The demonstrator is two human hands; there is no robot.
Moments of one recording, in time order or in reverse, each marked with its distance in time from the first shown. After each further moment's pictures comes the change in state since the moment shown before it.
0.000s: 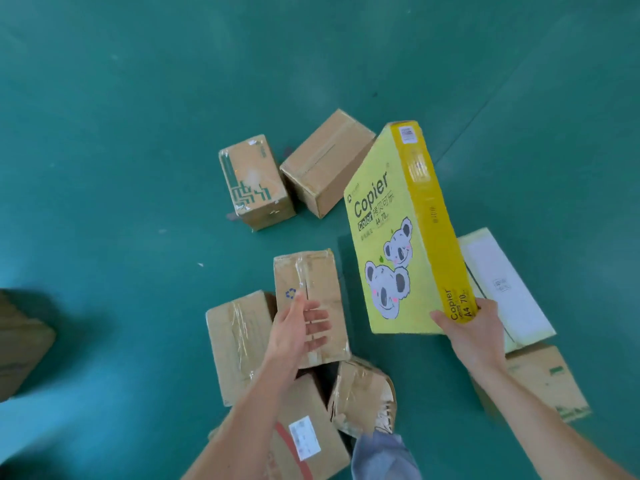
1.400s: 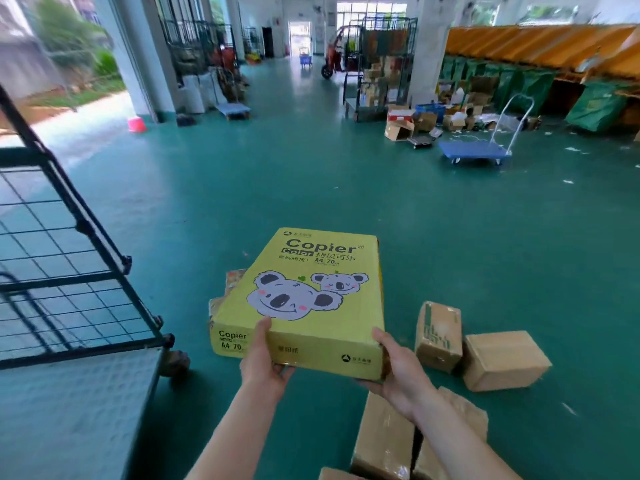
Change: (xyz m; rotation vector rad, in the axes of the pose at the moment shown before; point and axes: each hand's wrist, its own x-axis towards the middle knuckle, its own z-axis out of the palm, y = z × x) left_hand -0.426 -0.098 -0.505 -1.297 0.365 0.322; right_hand -0.627 -0.215 0.096 0.273 -1.099 -0.202
